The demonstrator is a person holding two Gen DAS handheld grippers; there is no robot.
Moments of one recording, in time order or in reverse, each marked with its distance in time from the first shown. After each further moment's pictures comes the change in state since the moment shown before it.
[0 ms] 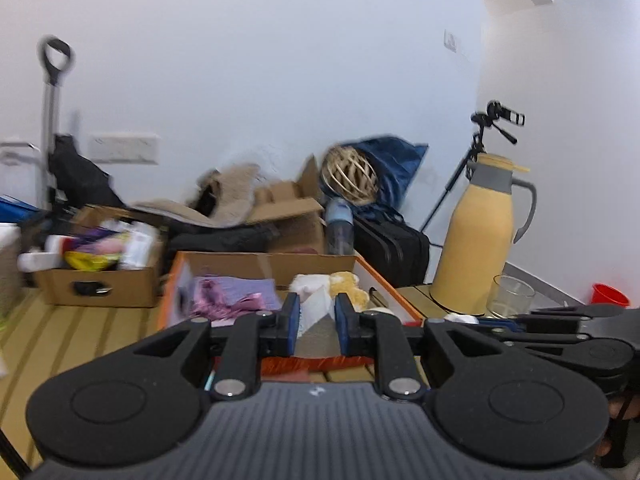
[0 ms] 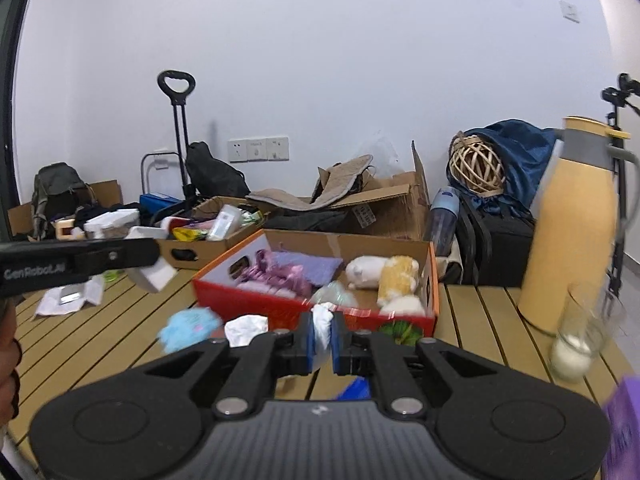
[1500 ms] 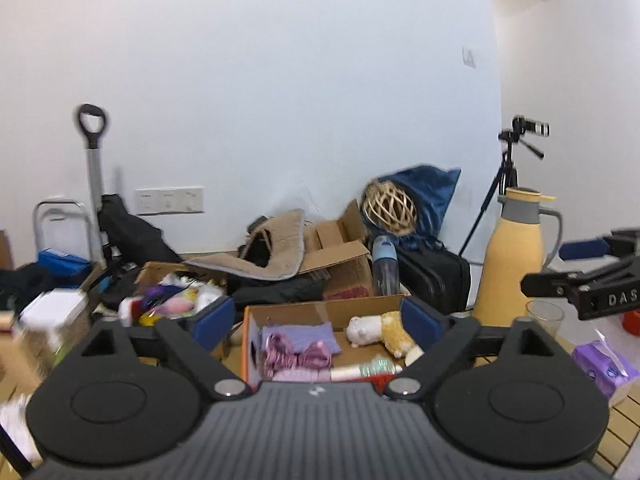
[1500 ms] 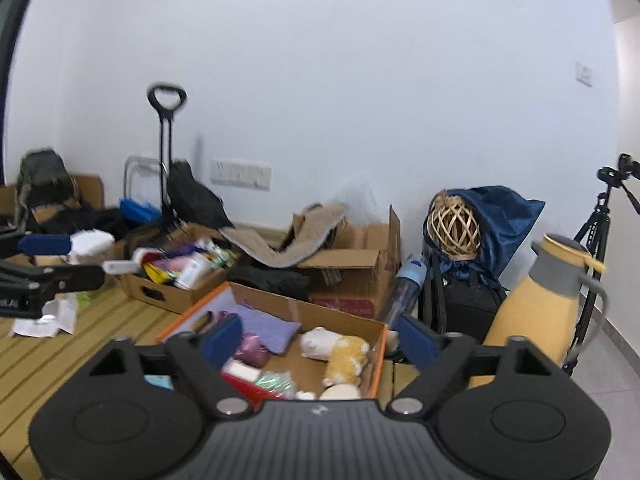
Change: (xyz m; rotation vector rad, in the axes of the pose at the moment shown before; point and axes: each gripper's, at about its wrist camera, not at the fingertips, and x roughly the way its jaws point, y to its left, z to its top) left arm -0.103 0.003 0.037 0.080 -0.103 0.160; right arm -0.050 -0.006 0.102 -0.123 -0.043 -0.084
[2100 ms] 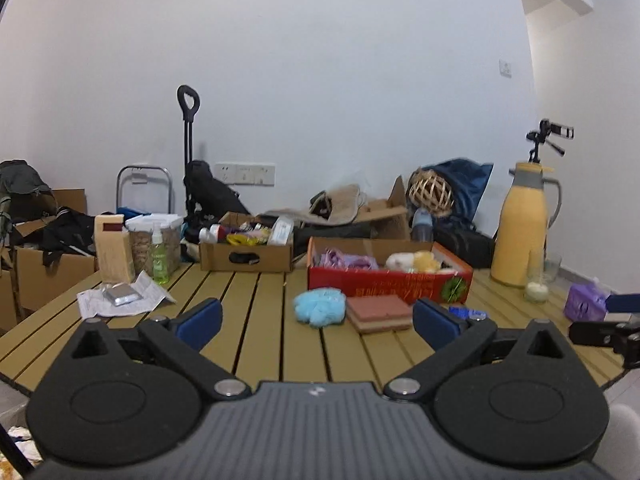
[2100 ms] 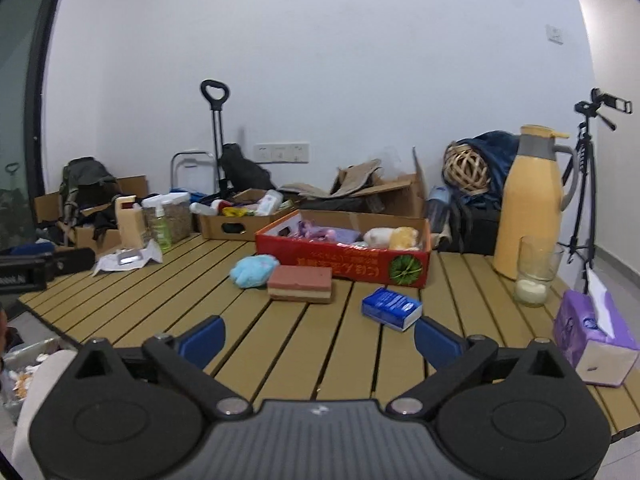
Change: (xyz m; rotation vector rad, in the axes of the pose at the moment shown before) left arm -0.172 -0.005 -0.134 -0.075 -0.032 0.153; right arm -0.158 0.082 -0.187 0.099 -0.014 0.059
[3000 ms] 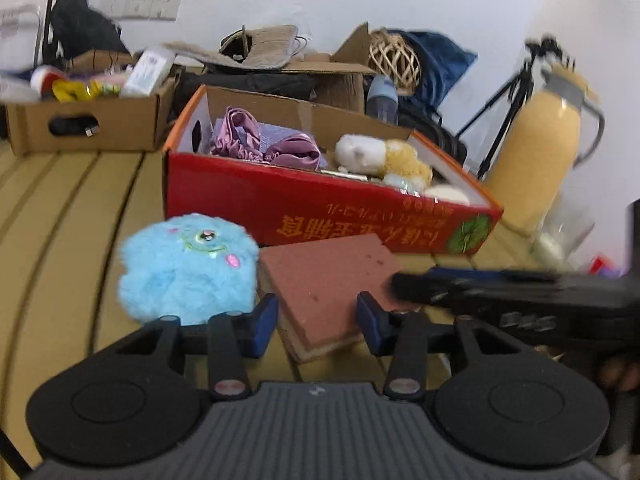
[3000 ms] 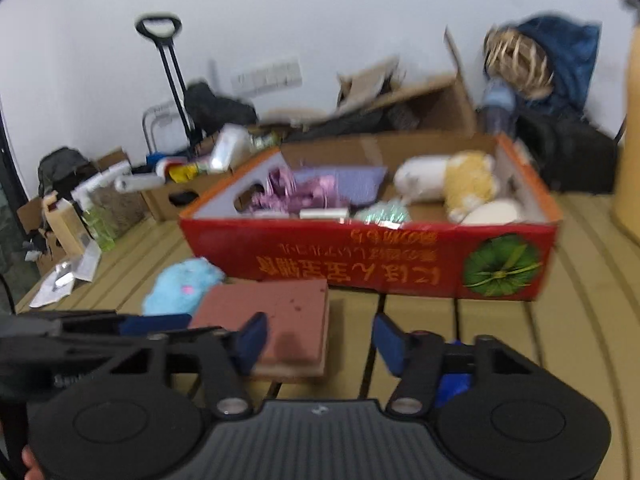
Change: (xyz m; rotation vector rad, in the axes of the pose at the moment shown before) left arm 0.350 -0.016 -0.034 -0.141 0.454 -0.316; right arm 0.336 -0.050 0.035 0.161 0.280 0.143
